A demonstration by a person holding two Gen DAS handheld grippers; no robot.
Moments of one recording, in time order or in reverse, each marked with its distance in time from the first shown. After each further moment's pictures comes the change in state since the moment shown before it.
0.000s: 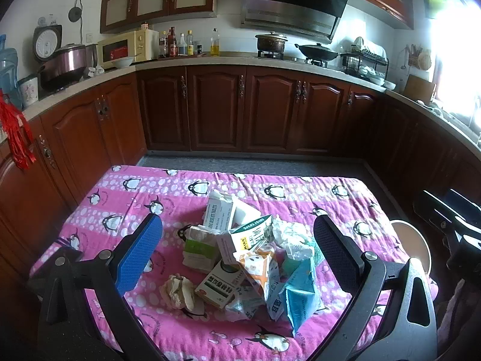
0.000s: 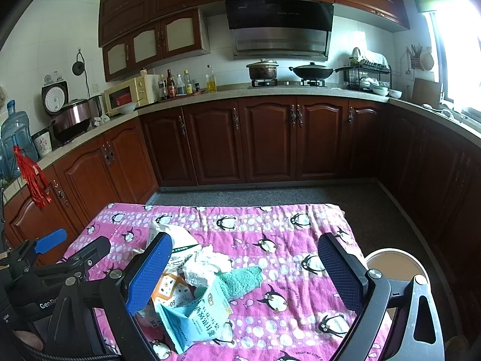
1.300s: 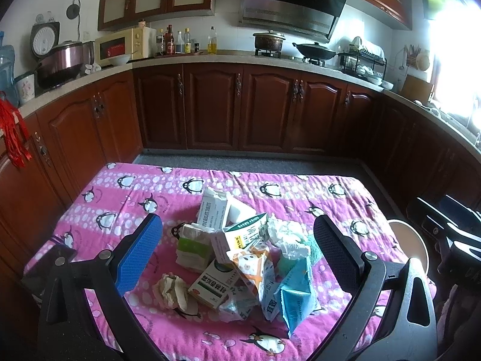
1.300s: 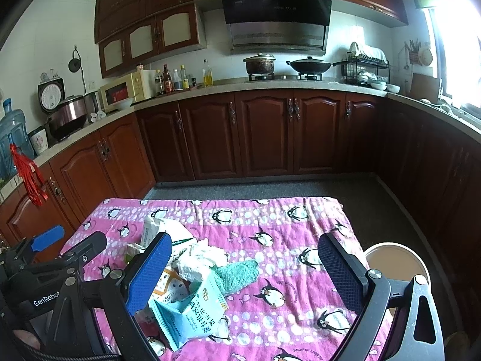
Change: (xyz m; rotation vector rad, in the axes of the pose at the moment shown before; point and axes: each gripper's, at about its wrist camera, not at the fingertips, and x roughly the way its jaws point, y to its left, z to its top) left arm 0.005 -0.003 -0.005 -0.010 0.006 -0.024; right arm 0.009 -0.004 -0.005 0.006 0.025 -0.018
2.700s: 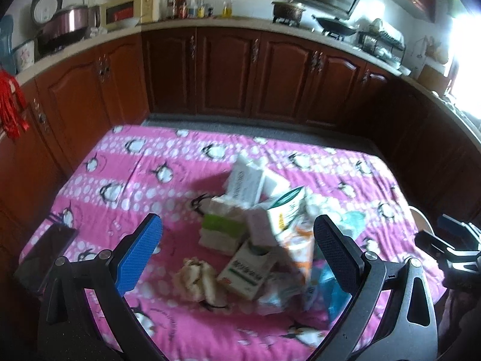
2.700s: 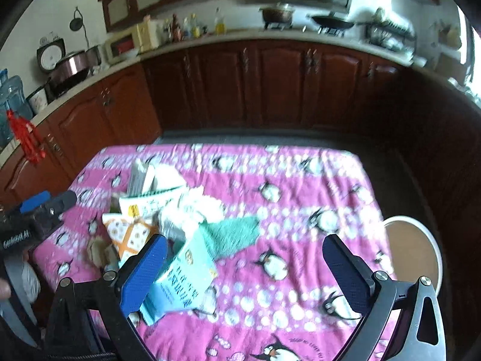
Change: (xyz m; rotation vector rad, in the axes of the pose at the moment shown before) left arm 0.051 0.059 -0.012 -0.058 0.180 0.019; right arm 0.077 -0.017 -0.031 -0.042 0.302 0.121
